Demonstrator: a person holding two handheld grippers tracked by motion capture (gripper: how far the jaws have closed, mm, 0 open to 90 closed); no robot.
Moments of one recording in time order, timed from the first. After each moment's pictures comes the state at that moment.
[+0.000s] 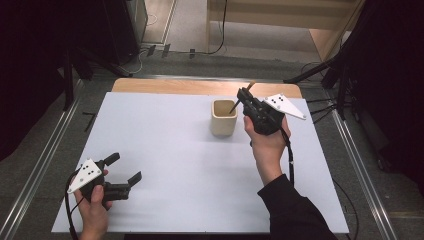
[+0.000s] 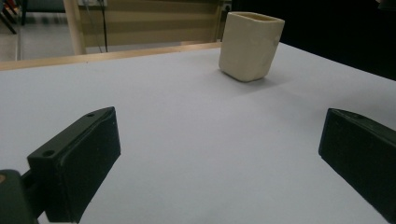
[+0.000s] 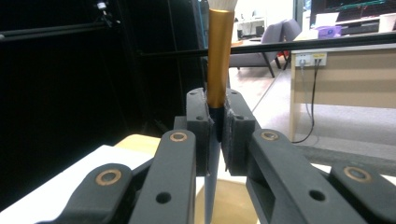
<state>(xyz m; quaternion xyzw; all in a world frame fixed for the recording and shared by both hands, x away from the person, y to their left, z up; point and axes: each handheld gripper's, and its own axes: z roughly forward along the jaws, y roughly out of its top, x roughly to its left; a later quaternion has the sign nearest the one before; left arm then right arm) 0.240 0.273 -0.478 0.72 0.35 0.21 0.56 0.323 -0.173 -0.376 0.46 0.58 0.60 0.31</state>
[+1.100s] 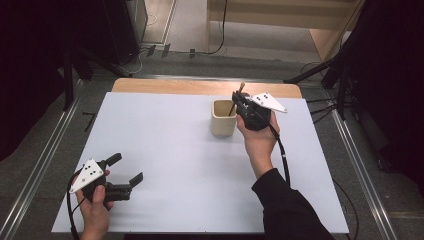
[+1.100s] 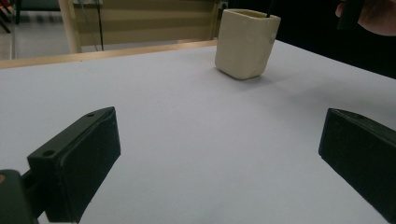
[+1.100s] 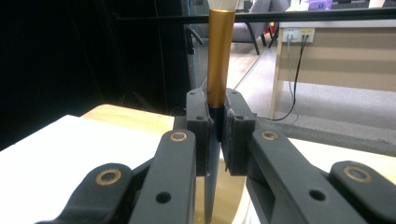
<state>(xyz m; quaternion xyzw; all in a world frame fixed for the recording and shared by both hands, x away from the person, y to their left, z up) 0.240 0.269 -0.479 0.72 0.35 0.20 0.56 0.358 -0.162 -0.411 0.48 0.61 0.54 0.32</state>
